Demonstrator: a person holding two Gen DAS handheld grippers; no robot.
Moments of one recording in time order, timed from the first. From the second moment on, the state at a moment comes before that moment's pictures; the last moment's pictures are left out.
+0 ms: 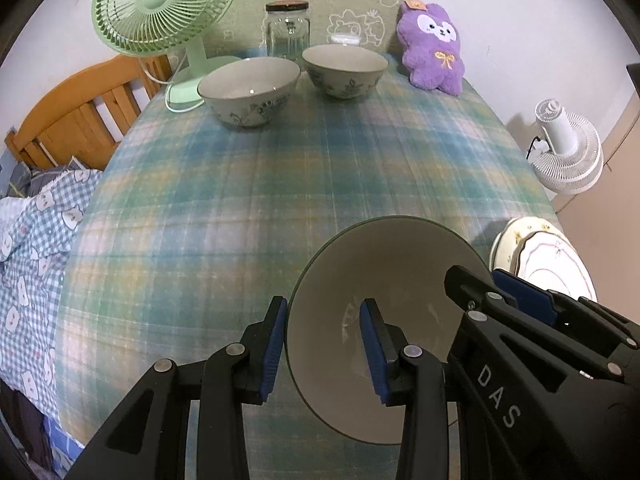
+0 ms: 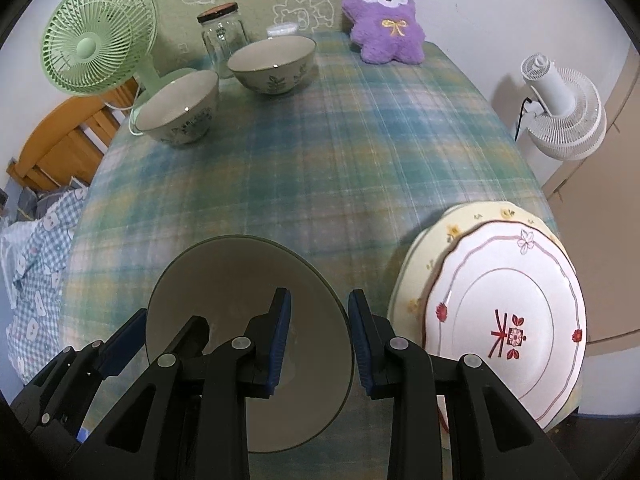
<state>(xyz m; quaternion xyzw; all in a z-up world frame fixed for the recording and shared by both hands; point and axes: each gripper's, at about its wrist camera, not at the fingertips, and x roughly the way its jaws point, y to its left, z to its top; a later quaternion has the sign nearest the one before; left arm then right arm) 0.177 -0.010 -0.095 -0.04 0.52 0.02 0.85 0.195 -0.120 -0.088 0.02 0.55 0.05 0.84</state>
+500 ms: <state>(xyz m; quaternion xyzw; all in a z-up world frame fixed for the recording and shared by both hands) 0.178 -0.009 -0.097 -0.03 0.52 0.02 0.86 0.202 -0.121 -0.089 0.00 0.54 0.08 0.84</state>
